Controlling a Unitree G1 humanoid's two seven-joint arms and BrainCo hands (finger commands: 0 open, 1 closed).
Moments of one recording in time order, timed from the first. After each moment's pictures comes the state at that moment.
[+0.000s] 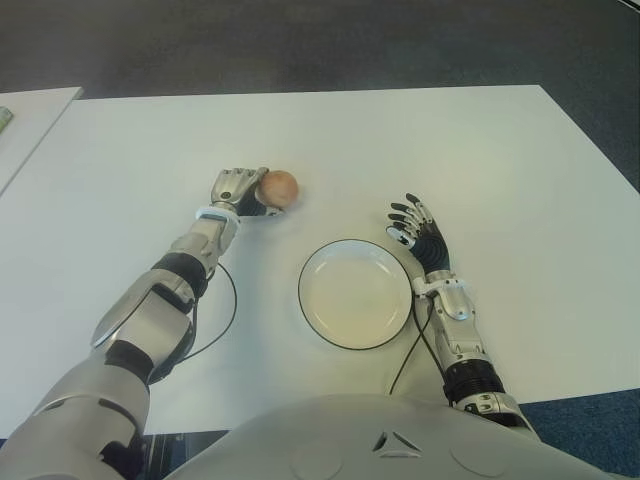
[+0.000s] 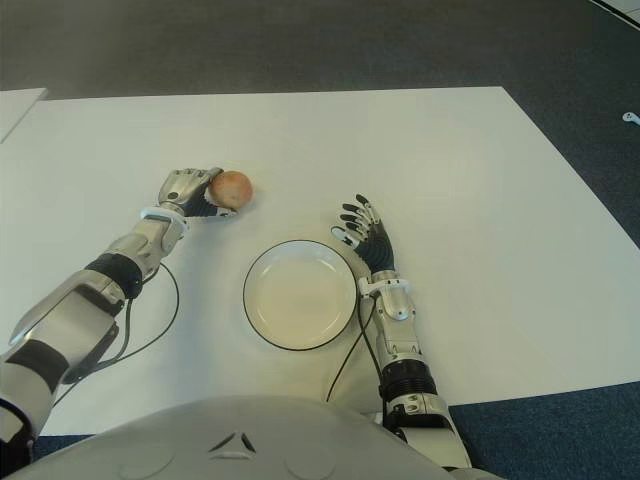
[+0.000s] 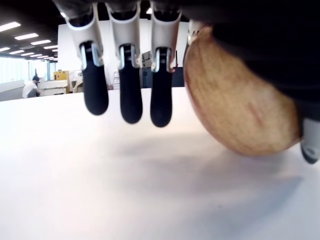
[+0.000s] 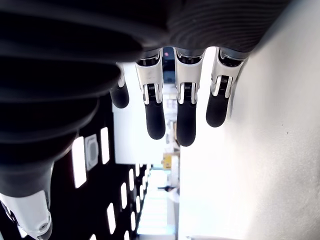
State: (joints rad) left arm -0.62 0.41 -0.64 1.06 0.78 -0.12 0.40; right arm -0.02 -0.04 -0.02 0.47 0.03 -0.40 0.10
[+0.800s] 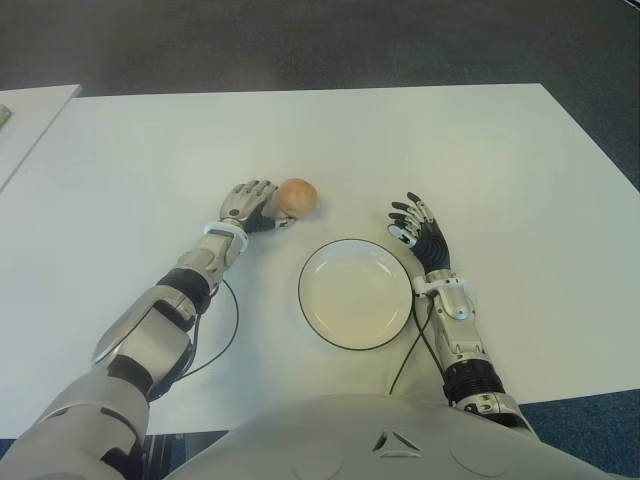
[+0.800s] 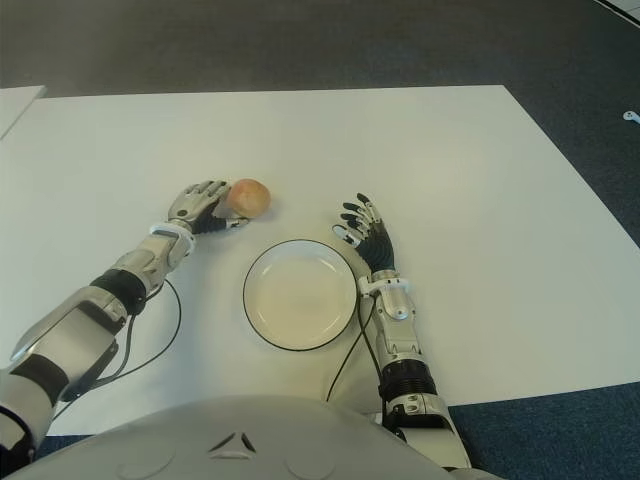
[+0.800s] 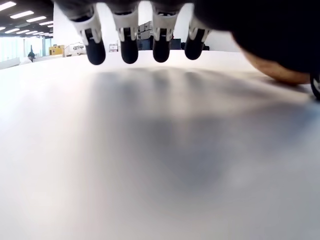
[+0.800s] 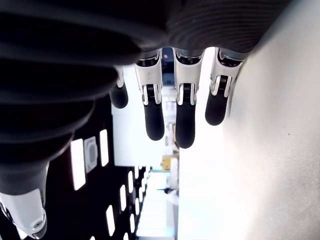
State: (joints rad) left arm -0.54 0.42 -0.65 0.97 0.80 -0.10 0.35; right arm -0.02 -0.04 -0.02 0.46 0.03 -0.39 0.10
